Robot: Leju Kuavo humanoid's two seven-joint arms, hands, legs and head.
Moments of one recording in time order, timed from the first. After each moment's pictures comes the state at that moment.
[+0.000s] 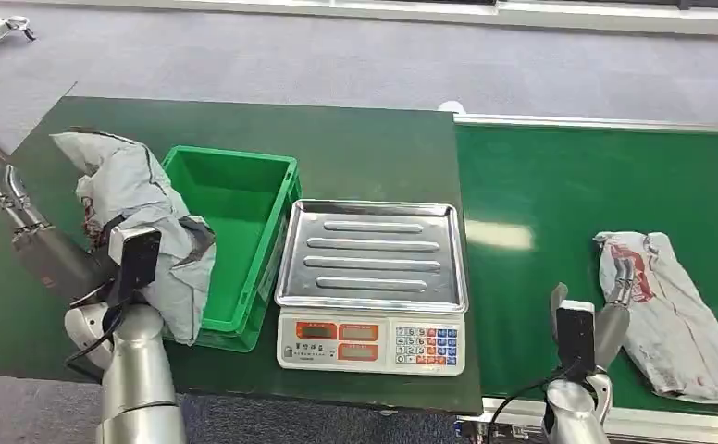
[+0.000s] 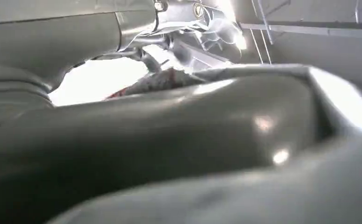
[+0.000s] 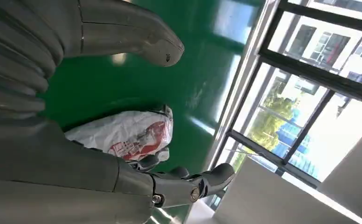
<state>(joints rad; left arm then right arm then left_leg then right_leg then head) -0.37 -0.32 0.54 -1.28 -0.90 0.70 -0.70 -0.21 0.01 -0.01 -0.97 0.18 -0.68 -0.70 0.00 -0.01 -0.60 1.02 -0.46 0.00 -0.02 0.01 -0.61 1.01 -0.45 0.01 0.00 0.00</state>
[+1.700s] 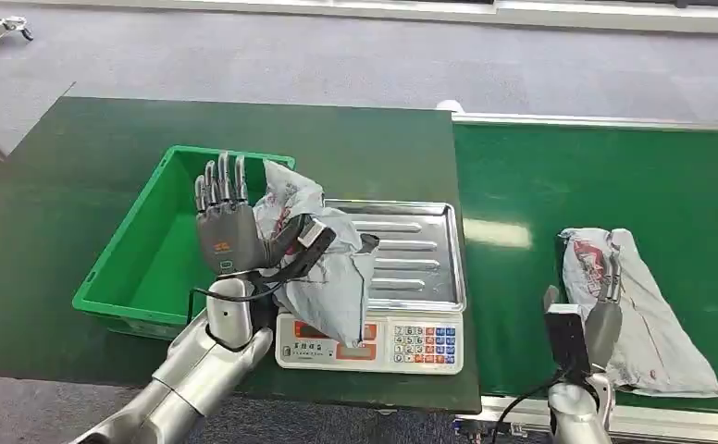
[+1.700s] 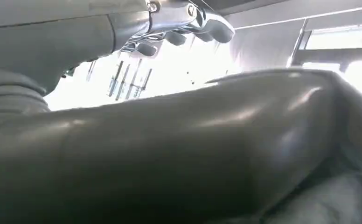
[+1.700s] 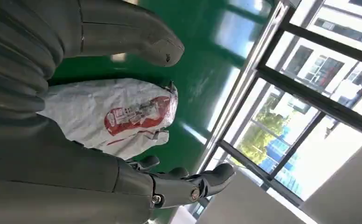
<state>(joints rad) -0.48 -0.01 -0.51 -0.86 -1.52 0.70 0.62 -0.21 0.00 -0.02 -0.96 0.28 -0.61 -0.70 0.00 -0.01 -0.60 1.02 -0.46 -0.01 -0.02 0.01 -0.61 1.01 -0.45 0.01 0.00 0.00</state>
